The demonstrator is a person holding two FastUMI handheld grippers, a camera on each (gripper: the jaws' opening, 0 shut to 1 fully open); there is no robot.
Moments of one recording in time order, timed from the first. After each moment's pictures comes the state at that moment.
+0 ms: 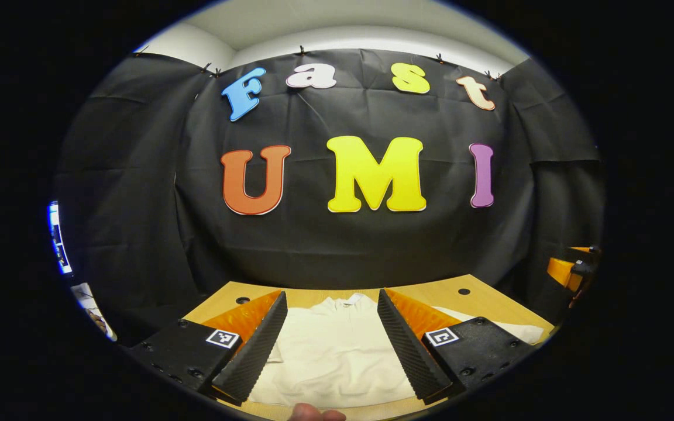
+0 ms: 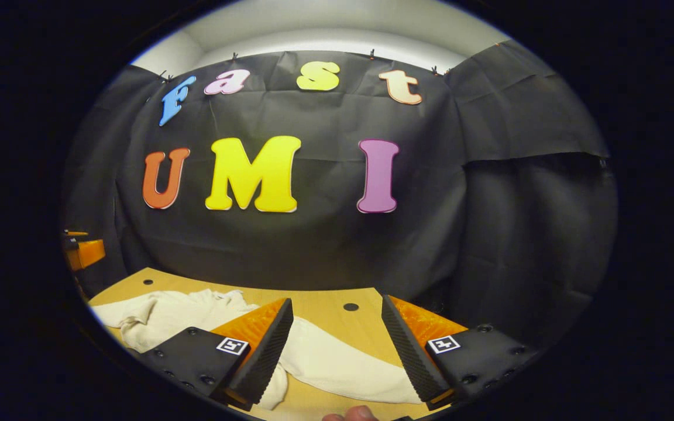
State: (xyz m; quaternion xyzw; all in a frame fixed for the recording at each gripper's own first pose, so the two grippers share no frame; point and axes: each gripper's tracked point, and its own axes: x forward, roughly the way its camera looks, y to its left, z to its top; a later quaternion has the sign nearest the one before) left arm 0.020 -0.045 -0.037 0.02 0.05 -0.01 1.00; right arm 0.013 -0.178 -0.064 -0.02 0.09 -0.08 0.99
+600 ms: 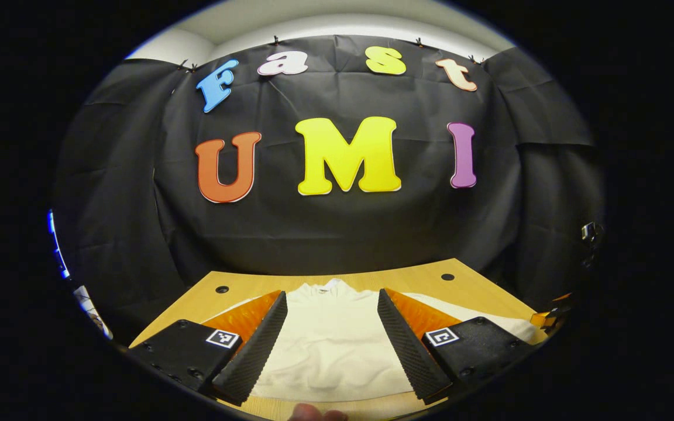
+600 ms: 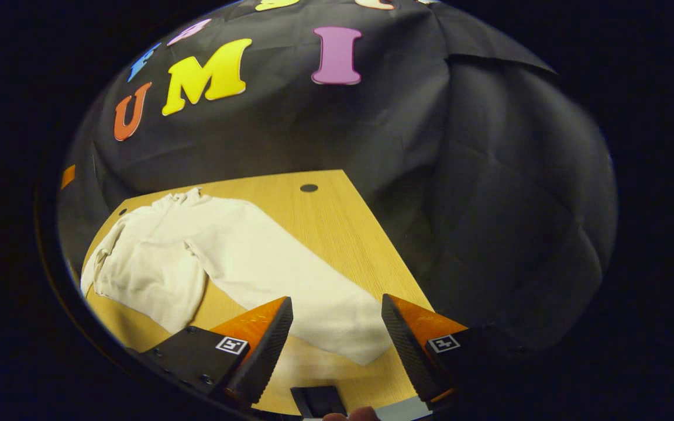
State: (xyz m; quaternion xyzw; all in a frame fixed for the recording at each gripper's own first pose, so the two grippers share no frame) left arm 0.021 -0.108 -0.062 0.04 0.09 -0.03 0.99; right arm -0.036 -0.305 -0.267 0.01 0.37 -0.09 0.93
